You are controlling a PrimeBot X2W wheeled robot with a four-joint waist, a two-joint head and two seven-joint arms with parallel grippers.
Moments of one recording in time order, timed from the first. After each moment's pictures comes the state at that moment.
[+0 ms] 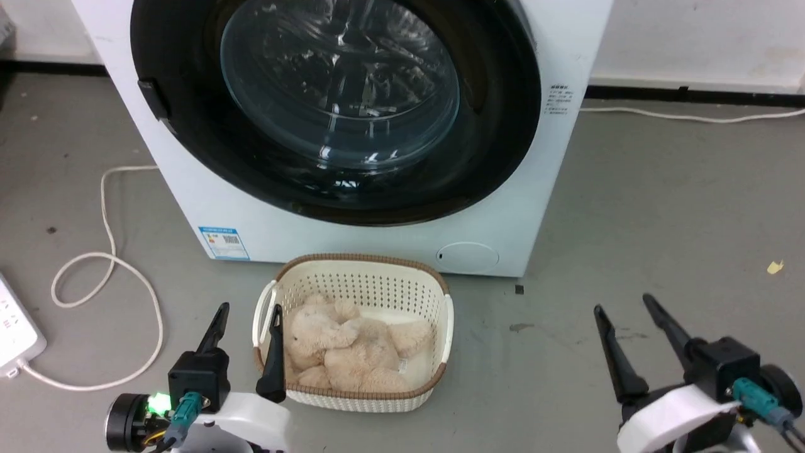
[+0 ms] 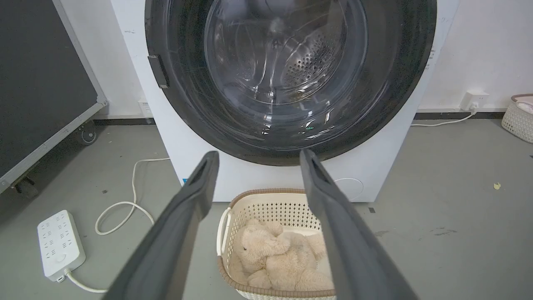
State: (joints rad) left arm -0.01 0.05 -0.03 -0.01 -0.01 0.01 -0.05; right arm -0.01 -0.06 0.00 -0.01 0.04 0.13 -0.04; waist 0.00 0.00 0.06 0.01
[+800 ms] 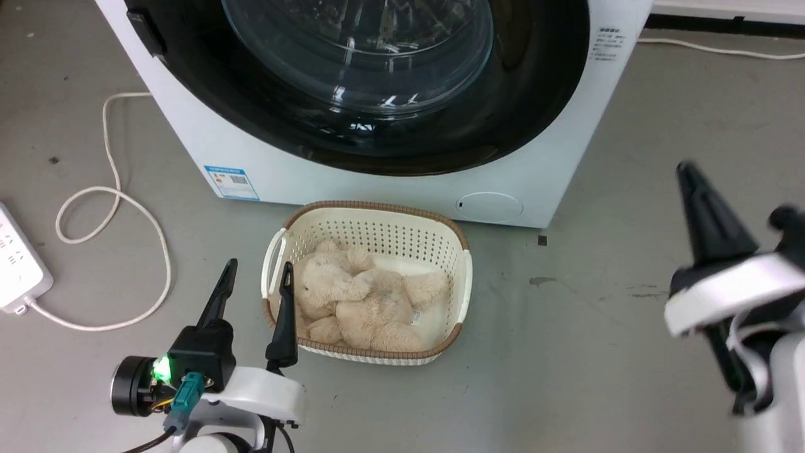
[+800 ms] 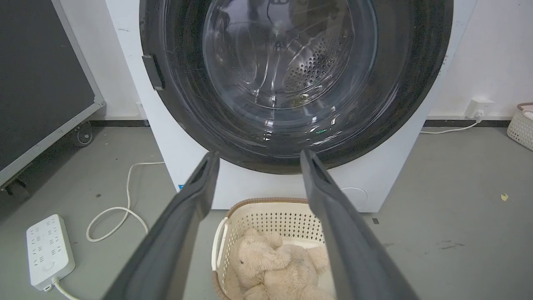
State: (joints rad) left arm -0.07 0.05 -0.07 -0.05 -0.03 0.02 -0.09; right arm -0.29 -0.13 -0.05 -0.03 0.18 0.13 0.05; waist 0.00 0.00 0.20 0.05
